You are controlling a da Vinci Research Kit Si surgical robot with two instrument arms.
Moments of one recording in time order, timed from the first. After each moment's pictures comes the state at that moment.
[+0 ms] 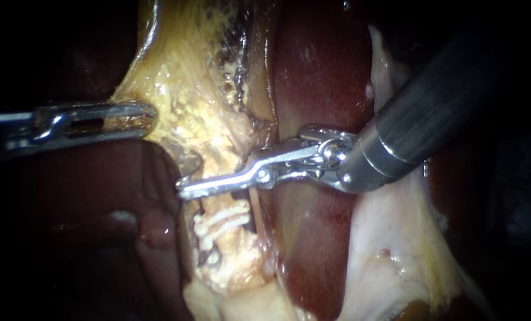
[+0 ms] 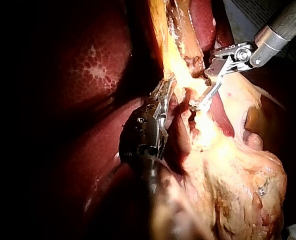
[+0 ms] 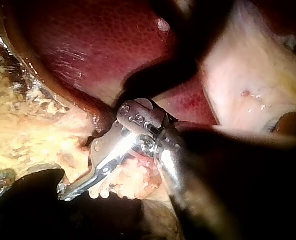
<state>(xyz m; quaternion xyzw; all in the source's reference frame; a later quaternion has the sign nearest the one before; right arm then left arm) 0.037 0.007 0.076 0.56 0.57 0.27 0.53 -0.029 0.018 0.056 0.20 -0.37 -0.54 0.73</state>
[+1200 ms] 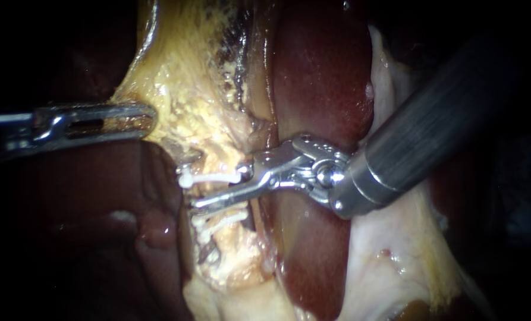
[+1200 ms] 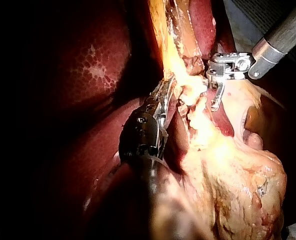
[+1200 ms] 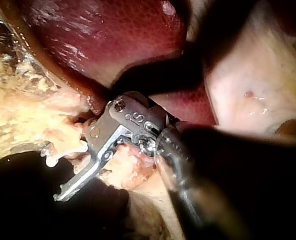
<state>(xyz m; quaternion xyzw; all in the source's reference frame) 0.038 0.006 0.077 0.46 0.62 0.22 0.59 -0.029 0.018 0.056 0.20 -0.37 -0.54 0.73</state>
